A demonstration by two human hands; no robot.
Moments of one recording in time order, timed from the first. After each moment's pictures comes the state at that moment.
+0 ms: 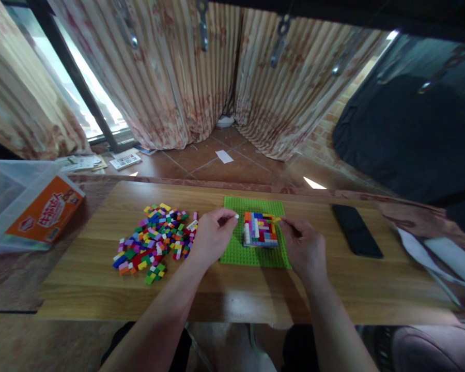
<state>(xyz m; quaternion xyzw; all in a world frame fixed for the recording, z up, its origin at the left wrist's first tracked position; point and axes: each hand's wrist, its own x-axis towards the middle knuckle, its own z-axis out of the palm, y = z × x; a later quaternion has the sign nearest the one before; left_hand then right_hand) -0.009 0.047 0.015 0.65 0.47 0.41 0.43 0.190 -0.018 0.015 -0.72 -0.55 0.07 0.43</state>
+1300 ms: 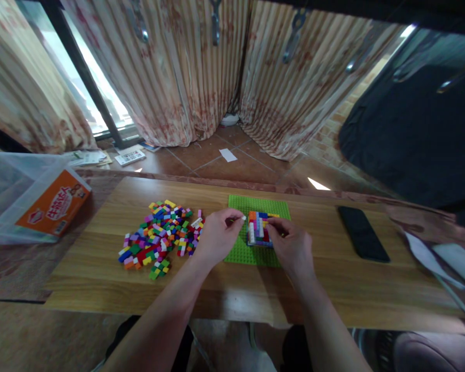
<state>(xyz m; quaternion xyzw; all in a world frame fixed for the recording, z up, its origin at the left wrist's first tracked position) -0.009 0.044 0.015 0.68 0.47 0.38 0.42 0.163 -0.007 0.004 -0.73 -0.53 0.14 0.41</state>
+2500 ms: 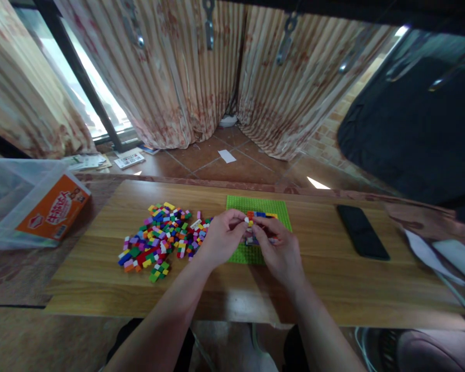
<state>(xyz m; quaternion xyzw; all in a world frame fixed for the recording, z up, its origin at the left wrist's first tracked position) 0.003 0.039 0.020 0.51 0.41 0.39 0.65 0.137 -0.015 0.013 -0.62 -0.58 0.21 0.49</state>
